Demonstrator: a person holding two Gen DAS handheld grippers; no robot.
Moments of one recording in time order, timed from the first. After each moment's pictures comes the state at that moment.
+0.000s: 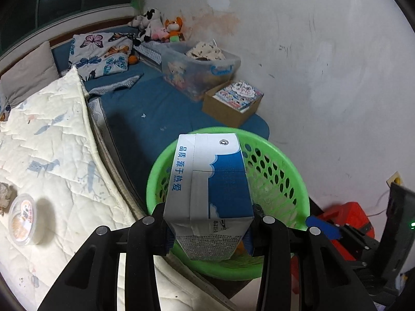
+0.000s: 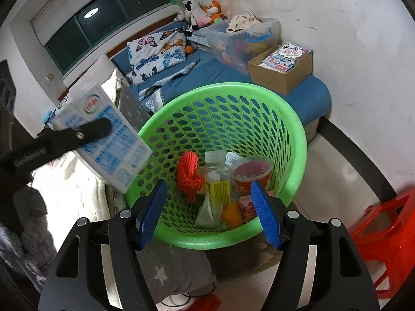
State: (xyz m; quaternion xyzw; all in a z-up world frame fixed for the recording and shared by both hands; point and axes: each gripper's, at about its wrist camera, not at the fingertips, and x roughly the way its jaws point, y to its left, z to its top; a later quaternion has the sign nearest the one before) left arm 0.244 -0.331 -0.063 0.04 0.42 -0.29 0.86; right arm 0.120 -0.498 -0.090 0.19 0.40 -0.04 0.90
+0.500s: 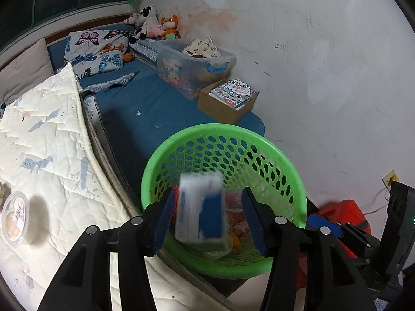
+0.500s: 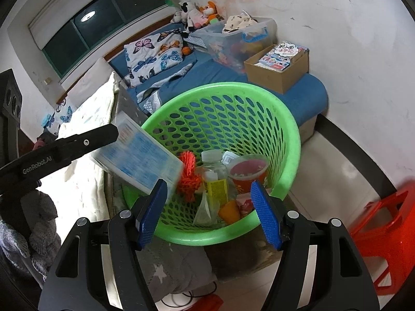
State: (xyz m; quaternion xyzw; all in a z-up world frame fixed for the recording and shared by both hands) left arm 0.243 -0.326 -0.067 0.04 0.42 -0.30 0.85; right arm 0.116 -0.499 -0.089 0.20 0.40 -0.04 0.90
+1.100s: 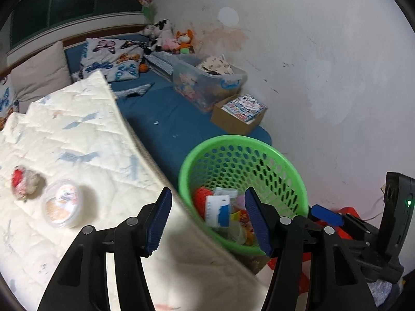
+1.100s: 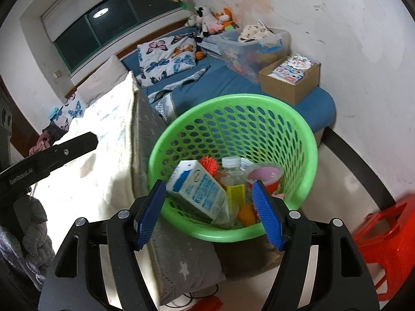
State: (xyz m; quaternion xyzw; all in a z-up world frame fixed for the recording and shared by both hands) left arm 0.219 -0.252 -0.034 0.01 0.39 -0.28 0.88; right arm 0.116 -0.464 -0.062 0.17 0.38 -0.02 0.91
